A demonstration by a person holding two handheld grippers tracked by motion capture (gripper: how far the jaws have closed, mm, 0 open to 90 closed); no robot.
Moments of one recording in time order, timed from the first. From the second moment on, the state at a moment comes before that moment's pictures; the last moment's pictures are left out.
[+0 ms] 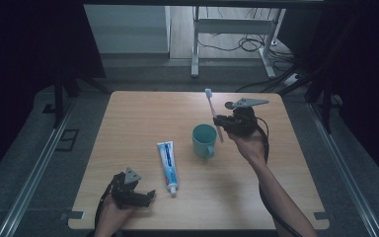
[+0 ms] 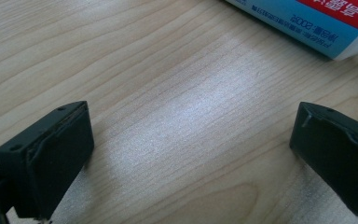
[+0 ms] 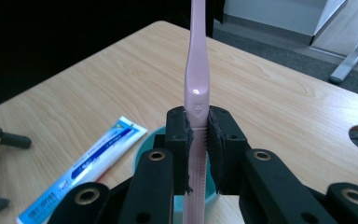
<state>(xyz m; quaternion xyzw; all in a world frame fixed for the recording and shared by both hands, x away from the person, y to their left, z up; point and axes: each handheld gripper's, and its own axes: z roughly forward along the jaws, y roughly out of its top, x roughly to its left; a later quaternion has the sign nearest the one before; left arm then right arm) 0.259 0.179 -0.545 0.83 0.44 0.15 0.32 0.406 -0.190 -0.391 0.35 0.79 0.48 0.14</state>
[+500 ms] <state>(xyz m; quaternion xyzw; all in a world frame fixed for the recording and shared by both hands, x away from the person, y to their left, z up) 0.259 0.179 -0.545 0.83 0.44 0.15 0.32 0.417 -0.168 -0.390 0.34 0.79 0.48 0.15</state>
